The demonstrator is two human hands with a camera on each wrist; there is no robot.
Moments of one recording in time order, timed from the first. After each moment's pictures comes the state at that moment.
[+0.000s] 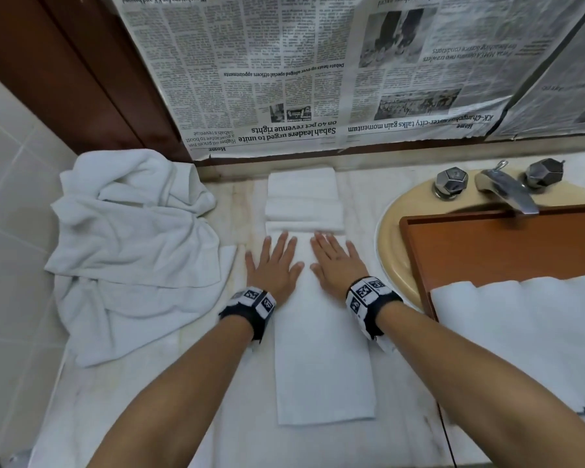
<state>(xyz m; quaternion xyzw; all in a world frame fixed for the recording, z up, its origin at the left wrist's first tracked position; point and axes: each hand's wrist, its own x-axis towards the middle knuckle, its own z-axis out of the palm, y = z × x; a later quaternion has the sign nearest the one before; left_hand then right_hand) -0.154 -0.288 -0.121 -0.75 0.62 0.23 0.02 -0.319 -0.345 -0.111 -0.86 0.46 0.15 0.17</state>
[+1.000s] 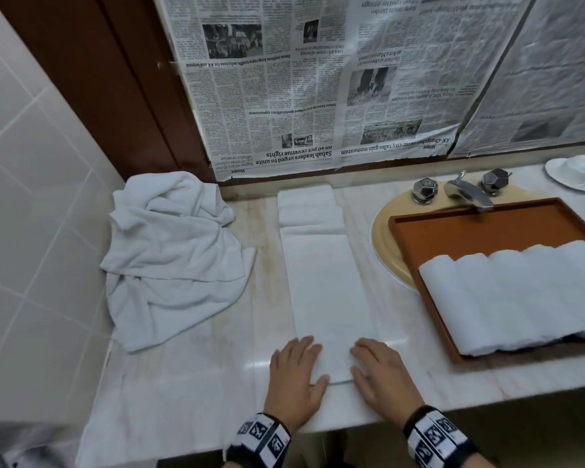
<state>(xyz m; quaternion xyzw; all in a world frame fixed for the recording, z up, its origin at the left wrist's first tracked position) -0.195 -0.050 -0.121 -0.66 0.70 0.24 -0.10 -0.407 -0.098 -0.117 -0.85 0.48 -0.13 0.16</state>
